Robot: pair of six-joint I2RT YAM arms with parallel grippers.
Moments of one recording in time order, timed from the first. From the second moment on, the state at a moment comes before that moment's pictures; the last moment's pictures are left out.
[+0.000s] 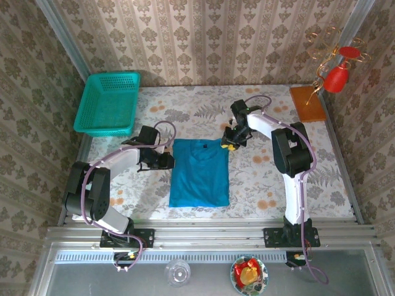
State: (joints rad) left arm -0.35 1.54 0.86 -0.52 0.42 -0.23; right arm 0.30 2.15 1.61 -0.85 -0.39 0.54
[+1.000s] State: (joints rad) left arm -0.35 1.54 0.85 -0.50 0.42 -0.23; right arm 0.34 2.28 1.83 -1.01 -0.19 0.47
